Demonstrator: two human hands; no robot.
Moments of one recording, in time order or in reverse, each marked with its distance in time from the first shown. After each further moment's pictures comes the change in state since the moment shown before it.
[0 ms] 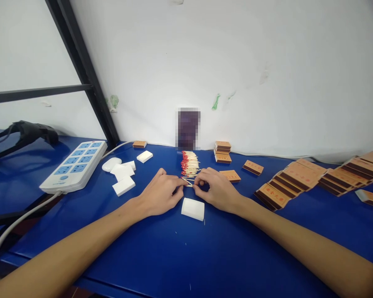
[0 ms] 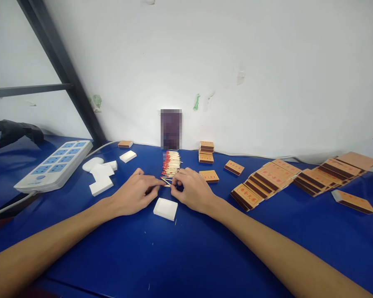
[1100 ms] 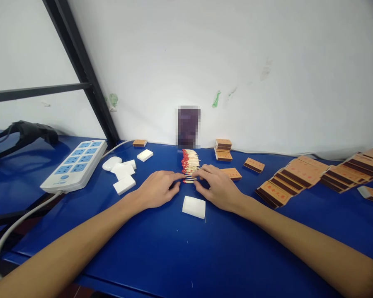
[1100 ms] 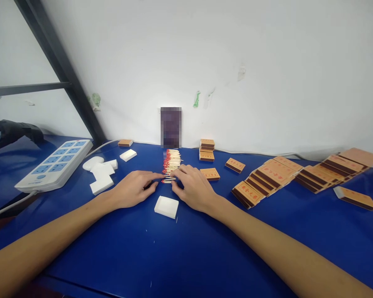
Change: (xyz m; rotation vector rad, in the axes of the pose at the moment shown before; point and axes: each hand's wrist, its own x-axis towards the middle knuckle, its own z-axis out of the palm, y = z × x) left_hand 0.000 -0.018 0.003 0.003 -0.020 -0.015; right_hand -0.003 -0.002 0.000 -0.109 0.013 -0.016
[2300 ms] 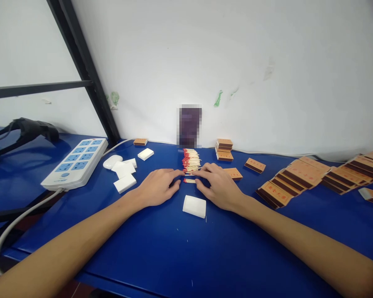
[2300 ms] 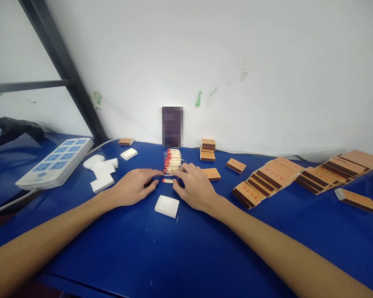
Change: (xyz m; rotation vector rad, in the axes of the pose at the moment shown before) left_hand 0.000 -0.003 0.001 -0.004 -0.006 -0.030; right_hand -0.001 0.002 0.001 -0.037 -0.008 0.044
